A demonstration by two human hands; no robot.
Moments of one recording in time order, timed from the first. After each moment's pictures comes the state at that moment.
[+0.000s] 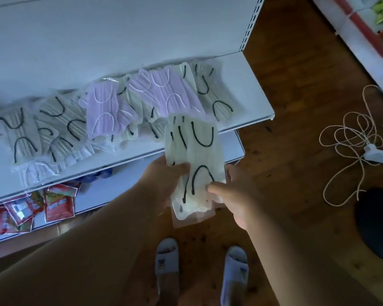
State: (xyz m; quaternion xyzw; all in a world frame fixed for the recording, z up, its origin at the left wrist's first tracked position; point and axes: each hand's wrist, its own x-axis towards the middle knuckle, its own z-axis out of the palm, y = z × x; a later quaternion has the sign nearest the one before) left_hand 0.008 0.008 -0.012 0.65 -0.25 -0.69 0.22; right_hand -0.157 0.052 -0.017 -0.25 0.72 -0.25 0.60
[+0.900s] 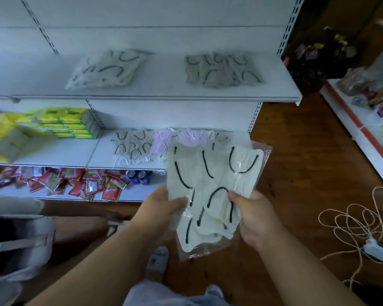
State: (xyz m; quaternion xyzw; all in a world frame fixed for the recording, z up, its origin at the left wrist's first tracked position) left_hand -0.066 0.239 0.261 0.64 -0.25 -0.59 0.41; right_hand -0.257 0.189 0.240 -0.26 0.57 -0.38 0.68
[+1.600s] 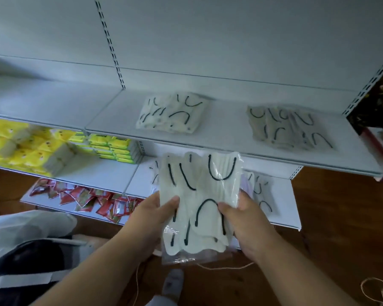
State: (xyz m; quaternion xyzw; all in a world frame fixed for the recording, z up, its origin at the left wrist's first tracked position) left_hand 0.129 0.194 0.319 0.66 -0.24 -0.52 0.48; right_hand -0.060 0.112 0.308 -0.51 0.51 -0.29 0.63
